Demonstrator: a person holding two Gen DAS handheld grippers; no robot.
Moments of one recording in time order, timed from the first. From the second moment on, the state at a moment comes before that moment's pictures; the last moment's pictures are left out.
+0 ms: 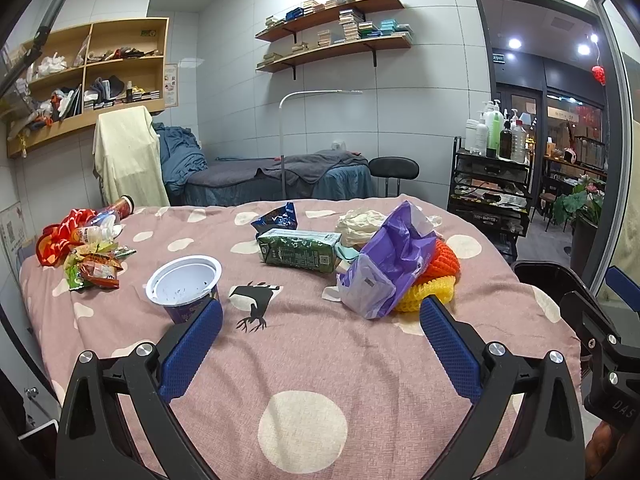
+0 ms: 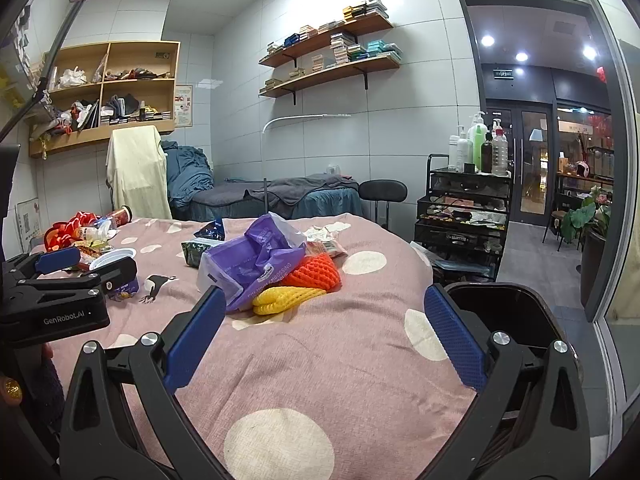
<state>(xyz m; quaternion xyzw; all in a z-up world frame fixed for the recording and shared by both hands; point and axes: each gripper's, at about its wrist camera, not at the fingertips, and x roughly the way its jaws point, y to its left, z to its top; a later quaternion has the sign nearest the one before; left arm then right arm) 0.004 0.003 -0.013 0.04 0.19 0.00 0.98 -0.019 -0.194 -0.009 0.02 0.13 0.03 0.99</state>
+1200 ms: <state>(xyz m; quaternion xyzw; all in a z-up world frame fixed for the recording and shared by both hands) 0.130 0.094 -0.055 0.12 0.40 -0.01 0.91 0.157 -0.095 -0.002 -0.04 0.33 0.21 0.92</state>
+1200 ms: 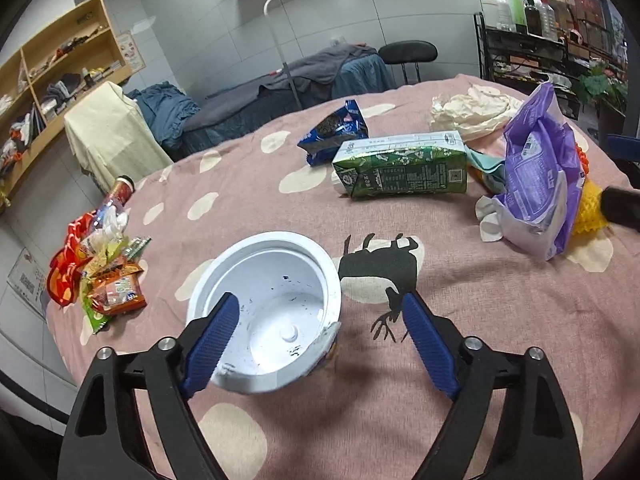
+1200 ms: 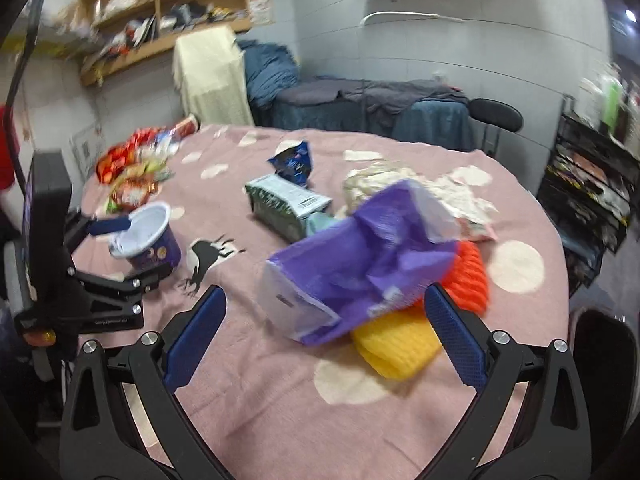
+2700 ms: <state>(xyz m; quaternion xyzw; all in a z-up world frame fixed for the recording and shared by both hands) 0.105 -0.060 0.006 0.00 0.31 -0.25 0.92 0.096 -0.276 0.015 0.09 0.26 0.05 0.96</state>
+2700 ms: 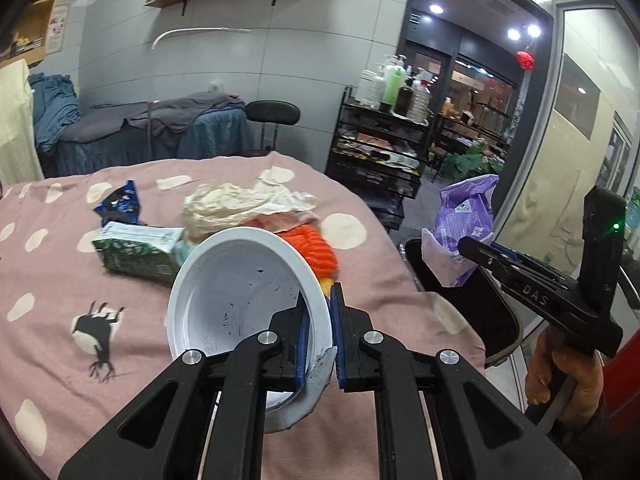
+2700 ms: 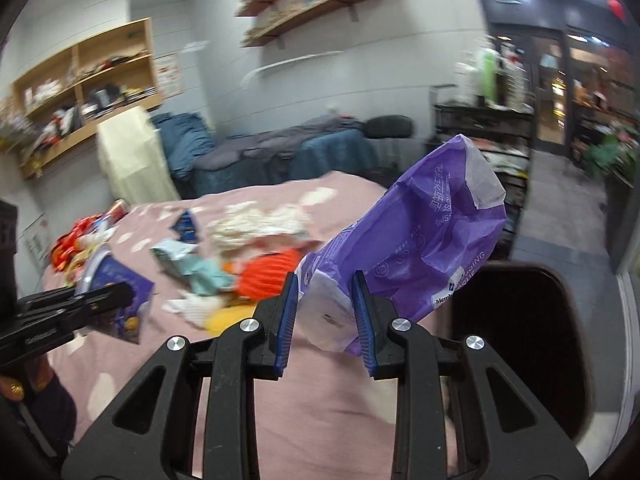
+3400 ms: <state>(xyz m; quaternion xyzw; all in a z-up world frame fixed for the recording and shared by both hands) 0.124 -0.201 -0.005 0.05 0.37 -0.36 0.85 0.100 -0.423 -0.112 0.28 0.36 -0.10 0.88</state>
